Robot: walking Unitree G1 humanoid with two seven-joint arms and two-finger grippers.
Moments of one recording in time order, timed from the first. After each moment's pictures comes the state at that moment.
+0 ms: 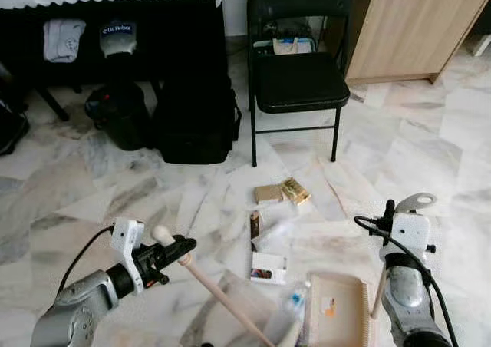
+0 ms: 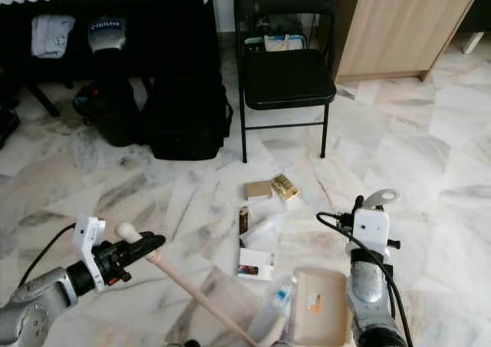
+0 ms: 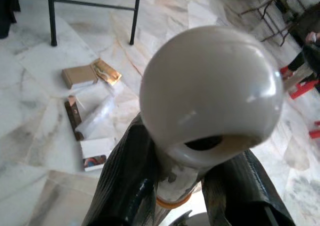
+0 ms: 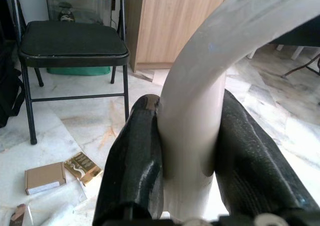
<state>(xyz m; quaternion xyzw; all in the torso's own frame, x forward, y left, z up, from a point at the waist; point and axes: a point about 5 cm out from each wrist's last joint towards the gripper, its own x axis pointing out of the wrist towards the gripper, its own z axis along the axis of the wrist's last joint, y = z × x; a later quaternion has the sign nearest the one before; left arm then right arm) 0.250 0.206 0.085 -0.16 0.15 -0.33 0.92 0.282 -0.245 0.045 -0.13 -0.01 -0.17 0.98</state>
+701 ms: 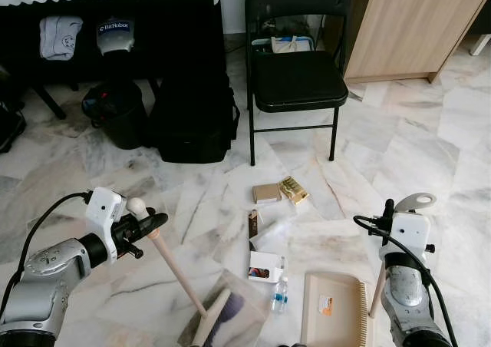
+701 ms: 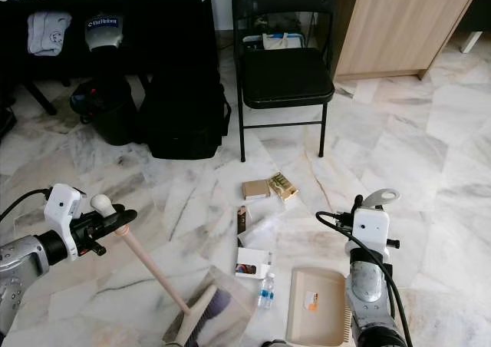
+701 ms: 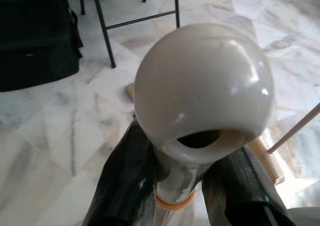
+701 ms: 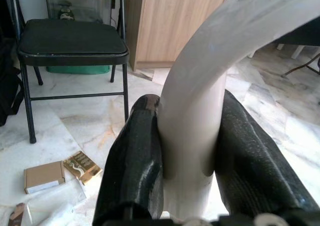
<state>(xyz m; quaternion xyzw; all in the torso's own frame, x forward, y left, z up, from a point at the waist) 0.276 0.233 0.116 0.02 0.12 -0.29 0.95 0.282 -0.244 0.044 -0.13 -0.01 -0.17 0.98</state>
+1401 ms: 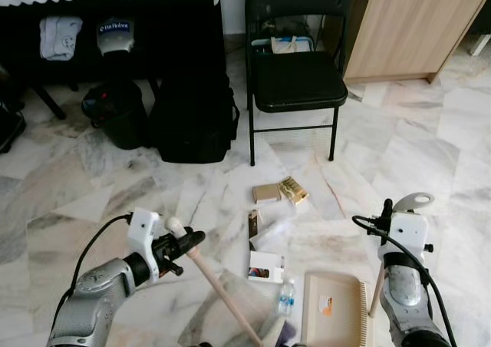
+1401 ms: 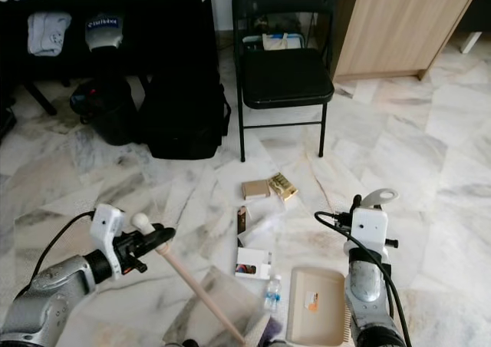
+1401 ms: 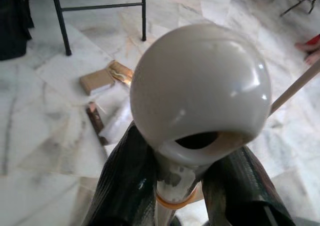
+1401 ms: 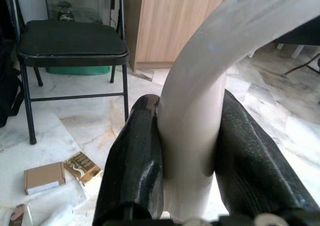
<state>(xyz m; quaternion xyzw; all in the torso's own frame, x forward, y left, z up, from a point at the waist) 0.267 0.184 0.086 -0.05 0.14 -0.32 0.94 0.283 -0.243 0.045 -0.13 -0.01 -0.17 0.98</state>
